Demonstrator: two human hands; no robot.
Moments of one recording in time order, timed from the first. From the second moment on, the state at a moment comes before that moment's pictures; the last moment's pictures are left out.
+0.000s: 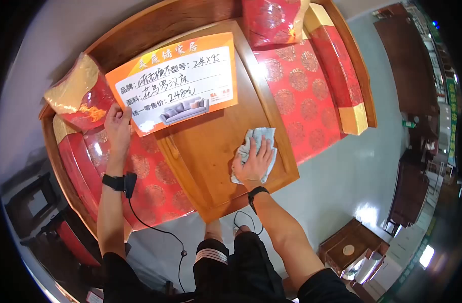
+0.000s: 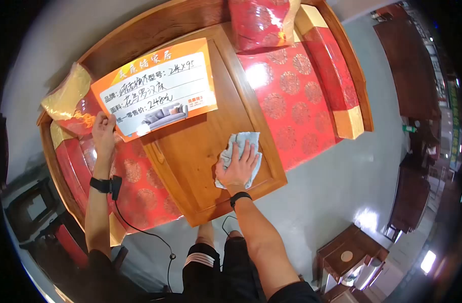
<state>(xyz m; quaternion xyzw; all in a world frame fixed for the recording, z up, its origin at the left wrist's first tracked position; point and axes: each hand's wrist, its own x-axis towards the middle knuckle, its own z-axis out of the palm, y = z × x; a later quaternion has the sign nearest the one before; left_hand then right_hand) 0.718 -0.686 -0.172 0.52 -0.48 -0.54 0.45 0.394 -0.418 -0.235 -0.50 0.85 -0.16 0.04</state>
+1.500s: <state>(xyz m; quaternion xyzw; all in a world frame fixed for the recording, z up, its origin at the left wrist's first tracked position) 0.754 -0.348 -0.365 0.81 -0.31 -0.37 0.33 0.392 -0.418 -0.247 -0.53 0.83 -0.15 0.01</state>
